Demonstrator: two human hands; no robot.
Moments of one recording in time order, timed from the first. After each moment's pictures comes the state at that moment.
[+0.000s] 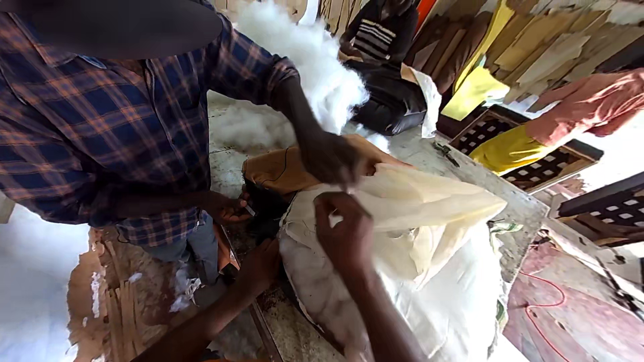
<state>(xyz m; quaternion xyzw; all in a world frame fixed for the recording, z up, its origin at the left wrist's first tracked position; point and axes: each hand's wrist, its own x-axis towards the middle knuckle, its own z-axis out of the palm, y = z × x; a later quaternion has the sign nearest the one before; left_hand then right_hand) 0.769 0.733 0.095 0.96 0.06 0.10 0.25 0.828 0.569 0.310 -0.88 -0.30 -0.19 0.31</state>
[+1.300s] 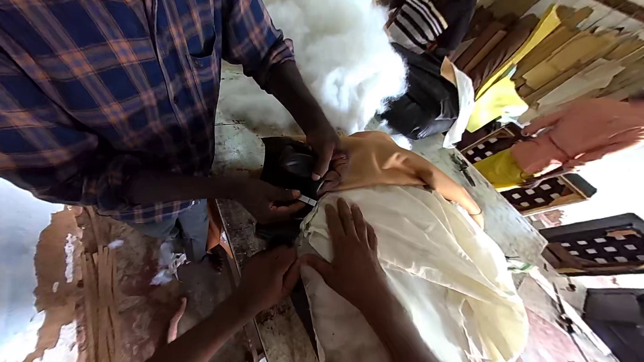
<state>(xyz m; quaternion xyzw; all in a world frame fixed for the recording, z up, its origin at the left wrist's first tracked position) 0.770 0.736 0.114 0.92 -0.01 0.22 0.33 0.865 0.588 0.266 -0.94 -0.32 -0.03 0.06</state>
